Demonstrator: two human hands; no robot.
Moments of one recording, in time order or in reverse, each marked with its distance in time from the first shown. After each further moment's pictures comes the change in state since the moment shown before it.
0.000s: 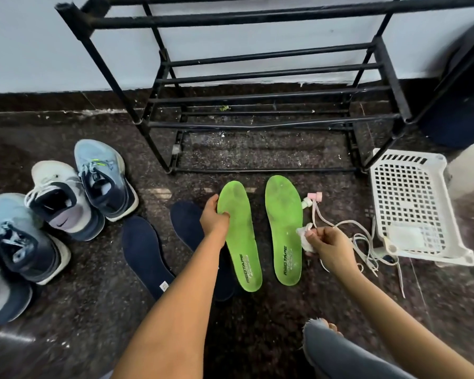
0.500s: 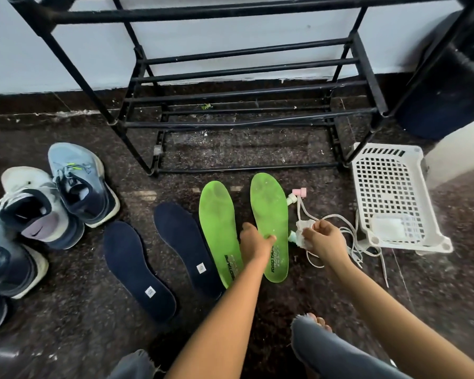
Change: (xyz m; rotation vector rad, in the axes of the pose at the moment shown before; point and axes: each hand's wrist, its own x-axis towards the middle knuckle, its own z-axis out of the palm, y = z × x) left_hand -0.085 -0.016 0.087 0.504 -0.190 0.008; right_hand 0.012 0.008 -0.010 0.100 0.154 0.179
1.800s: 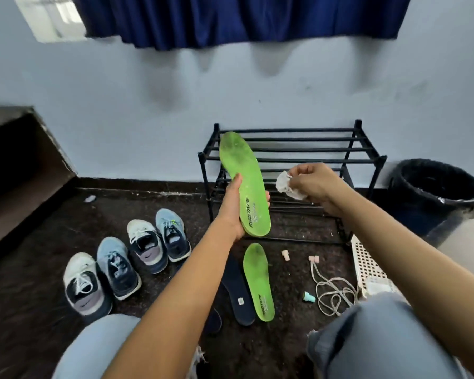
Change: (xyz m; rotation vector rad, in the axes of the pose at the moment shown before) left_hand -0.223 0.100 -0.303 -1.195 -0.313 0.305; right_hand -0.258 -0.308 -0.058 -0.112 -0.315 -0.605
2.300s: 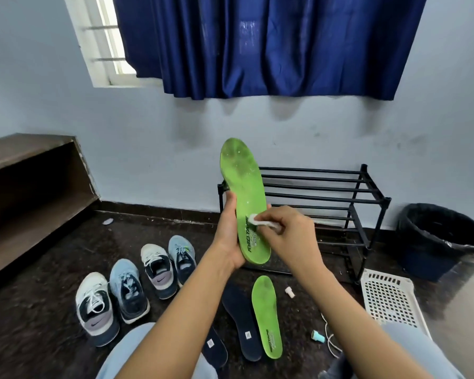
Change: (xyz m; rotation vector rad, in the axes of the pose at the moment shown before) left_hand -0.093 0.040 -0.003 -0.068 -0.184 0.122; right_hand -0.105 -0.032 0.067 -0.218 0.236 -0.720
